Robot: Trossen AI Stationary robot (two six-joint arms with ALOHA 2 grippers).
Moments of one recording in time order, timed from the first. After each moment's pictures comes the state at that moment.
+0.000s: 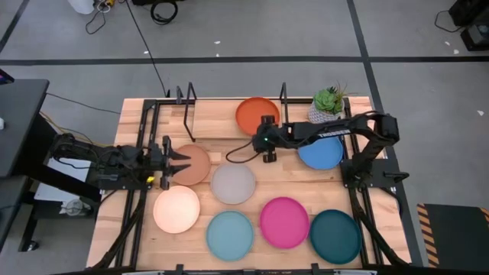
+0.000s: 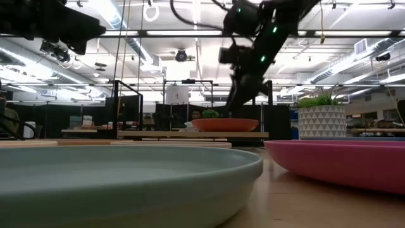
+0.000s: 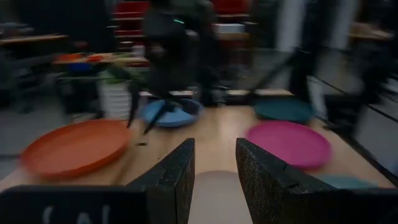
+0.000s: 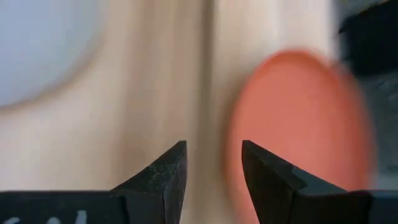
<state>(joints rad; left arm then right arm) -0.27 0.28 0.21 0.05 -0.31 0.02 -0.14 1.67 1.12 -0.41 0.33 -0.36</state>
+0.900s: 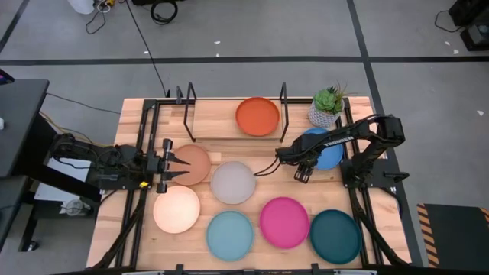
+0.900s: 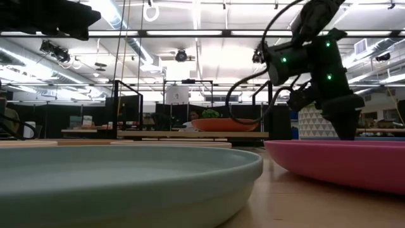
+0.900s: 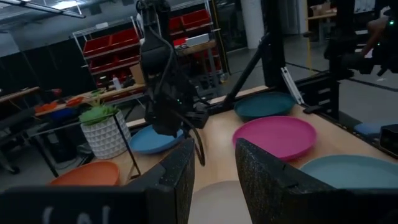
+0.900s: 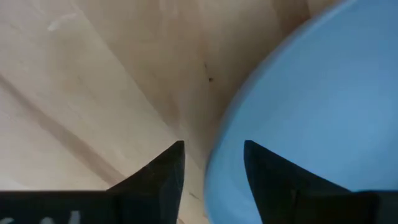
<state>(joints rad) -0.27 0.28 0.21 0.10 -0.21 0.25 -0.09 1.63 0.88 -1.04 0.11 0.45</state>
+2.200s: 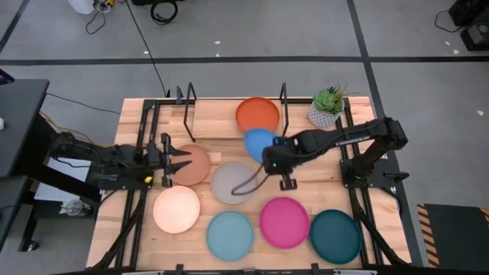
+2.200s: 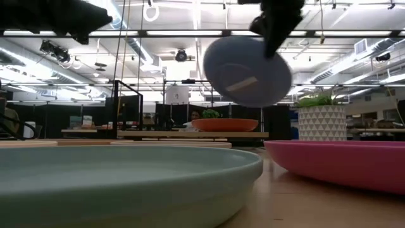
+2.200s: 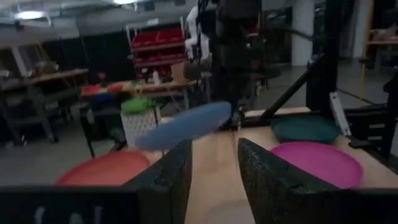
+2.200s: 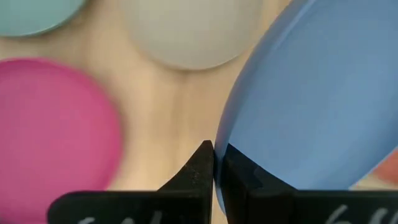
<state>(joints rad) -0.27 0.36 0.21 0.23 -0.41 0.12 0.13 1.63 1.50 -1.12 0.13 -0.02</state>
